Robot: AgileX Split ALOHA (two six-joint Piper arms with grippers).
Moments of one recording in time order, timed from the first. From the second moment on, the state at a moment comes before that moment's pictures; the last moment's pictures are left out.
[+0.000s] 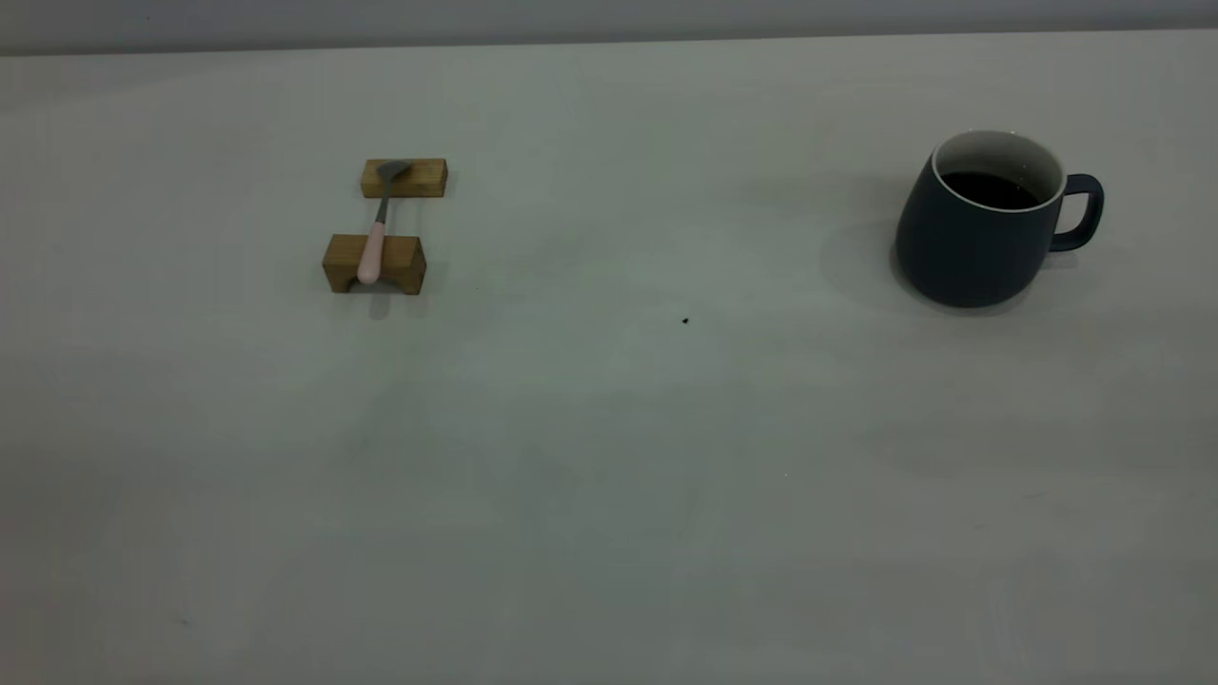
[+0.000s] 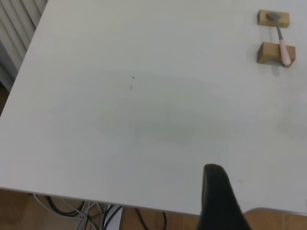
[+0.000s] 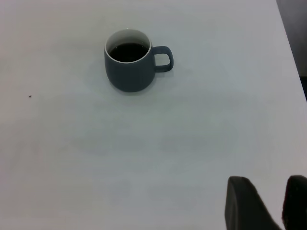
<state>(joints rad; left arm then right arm) 0.04 -0.02 -0.49 0.09 1.13 -0.11 0.01 0.02 -0.47 -0.02 1.14 -0.01</state>
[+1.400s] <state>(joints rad) 0.04 -0.02 -0.49 0.09 1.13 -0.11 0.01 0.02 -0.47 0.03 1.14 -0.01</state>
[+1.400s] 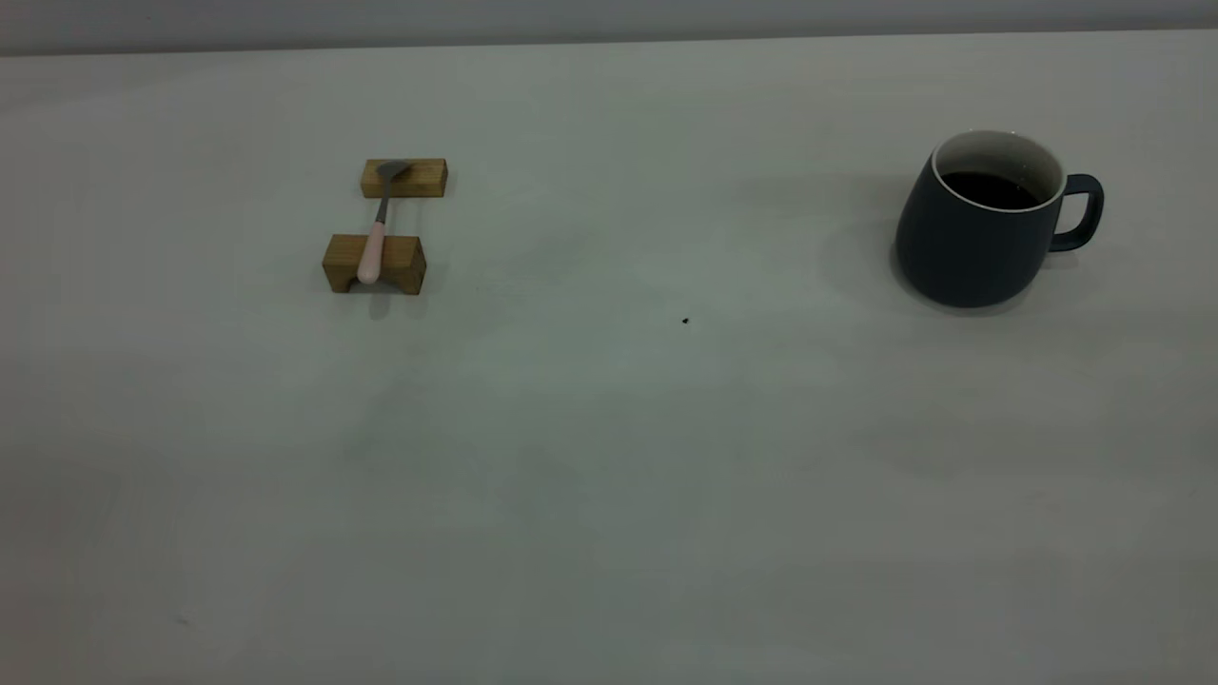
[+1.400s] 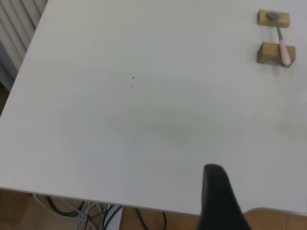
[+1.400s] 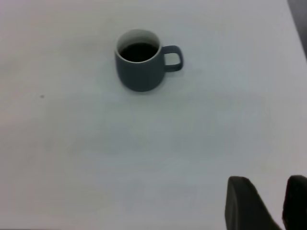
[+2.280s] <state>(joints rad) 0.04 -0.02 -0.49 0.09 1.13 -0.11 0.01 0.72 -0.54 0.16 0.73 -0.36</state>
